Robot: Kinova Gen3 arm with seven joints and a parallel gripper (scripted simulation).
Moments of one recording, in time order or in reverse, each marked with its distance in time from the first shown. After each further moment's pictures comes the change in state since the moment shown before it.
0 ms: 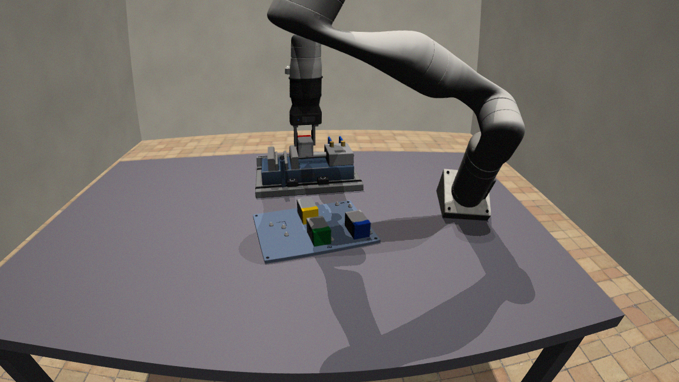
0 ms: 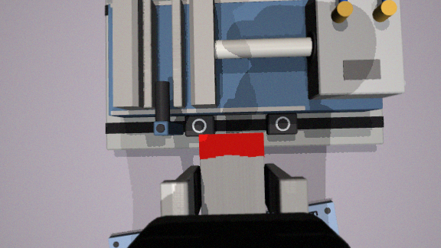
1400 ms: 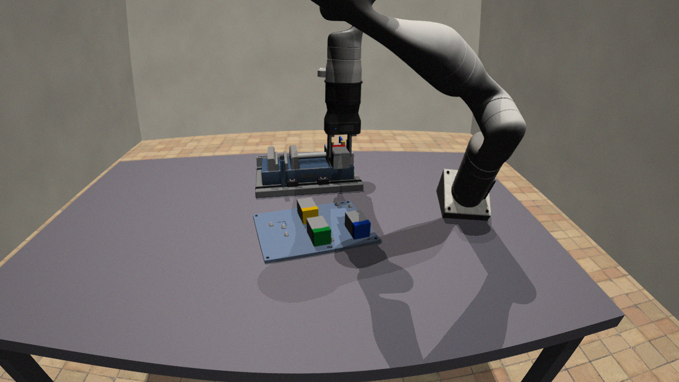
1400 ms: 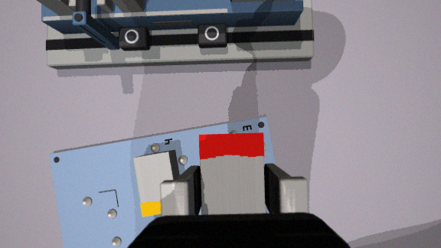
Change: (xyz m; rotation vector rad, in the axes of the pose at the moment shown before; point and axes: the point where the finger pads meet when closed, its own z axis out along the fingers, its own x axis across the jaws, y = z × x) arm 0.069 0.097 -0.003 -0.001 -0.001 0.000
